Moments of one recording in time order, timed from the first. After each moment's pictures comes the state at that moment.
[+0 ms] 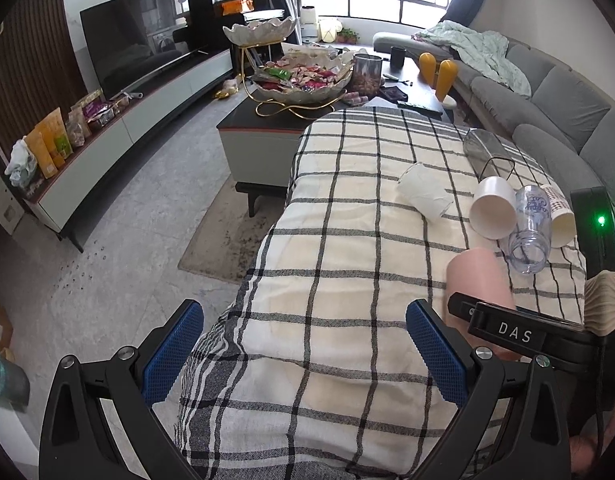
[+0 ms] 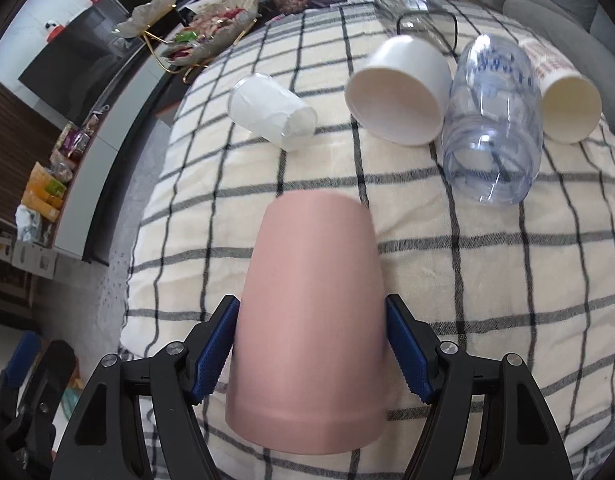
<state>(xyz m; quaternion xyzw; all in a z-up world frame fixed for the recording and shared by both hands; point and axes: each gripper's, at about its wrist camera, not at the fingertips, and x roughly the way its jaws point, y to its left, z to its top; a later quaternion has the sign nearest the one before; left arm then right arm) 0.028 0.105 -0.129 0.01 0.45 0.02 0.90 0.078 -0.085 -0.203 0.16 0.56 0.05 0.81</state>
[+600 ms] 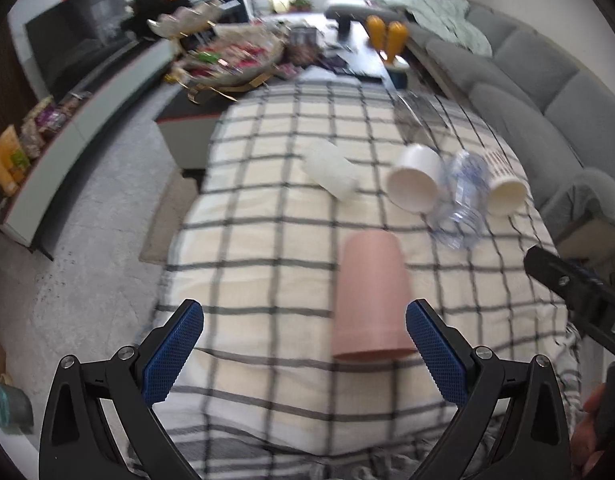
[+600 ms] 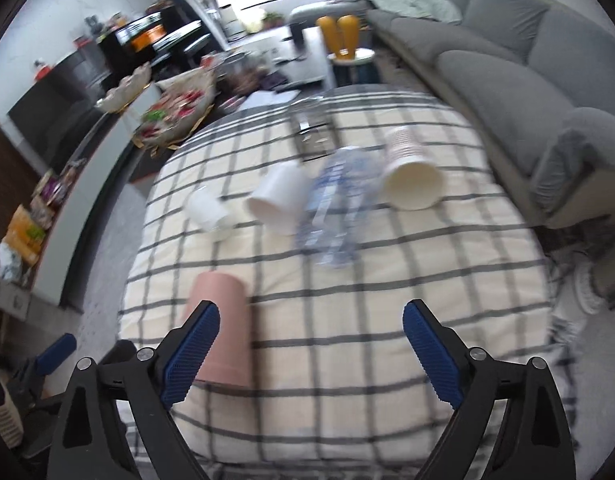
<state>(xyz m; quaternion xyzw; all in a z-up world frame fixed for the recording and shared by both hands) 0.043 0.020 -0.116 0.03 0.52 -0.07 0.85 0.016 -0.182 -0.102 0.14 0.48 -0.07 0.86</state>
